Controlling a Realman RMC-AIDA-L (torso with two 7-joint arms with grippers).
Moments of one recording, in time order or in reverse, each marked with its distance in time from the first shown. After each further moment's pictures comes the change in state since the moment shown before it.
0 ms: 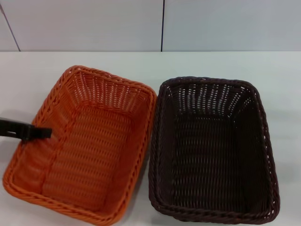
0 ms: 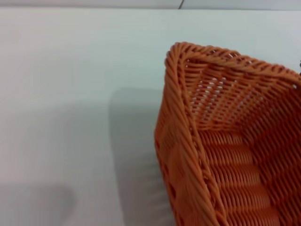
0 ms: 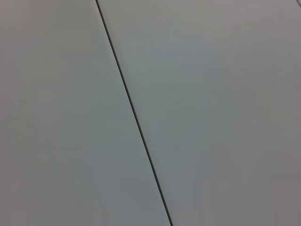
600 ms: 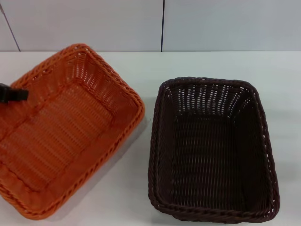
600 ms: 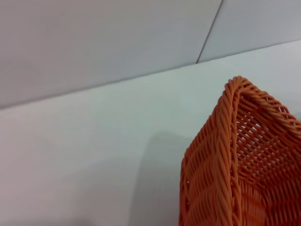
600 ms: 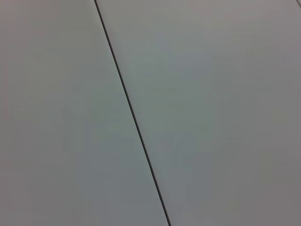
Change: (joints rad) left arm -0.103 0.109 -0.073 0.044 0.011 0.037 0.045; right arm 0.003 -0.001 0.003 -0.005 0.000 0.014 0.000
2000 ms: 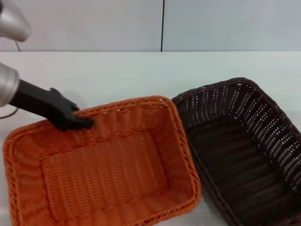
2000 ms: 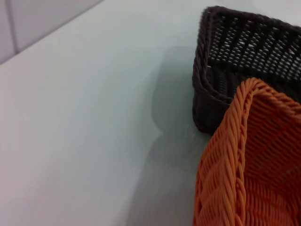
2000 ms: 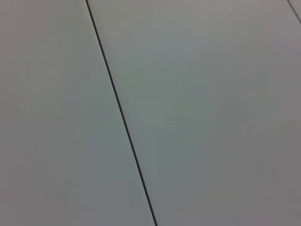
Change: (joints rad) left arm -0.214 -0.054 0.049 -0.232 0.046 0.139 0.363; right arm -0.008 -0.001 0.014 -0.014 0.000 0.024 0.000
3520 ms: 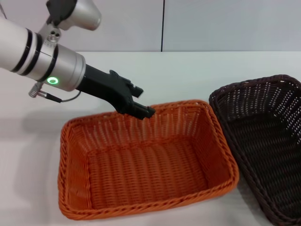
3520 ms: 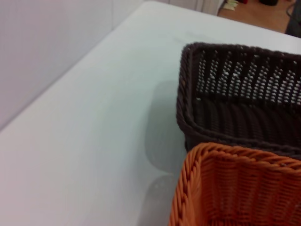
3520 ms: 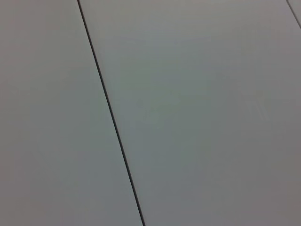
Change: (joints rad) left arm -0.098 -0.073 0.164 -0.081 -0.117 -0.230 0.003; right arm 0.010 -0.004 0.012 -0.023 0.000 0.071 0.000
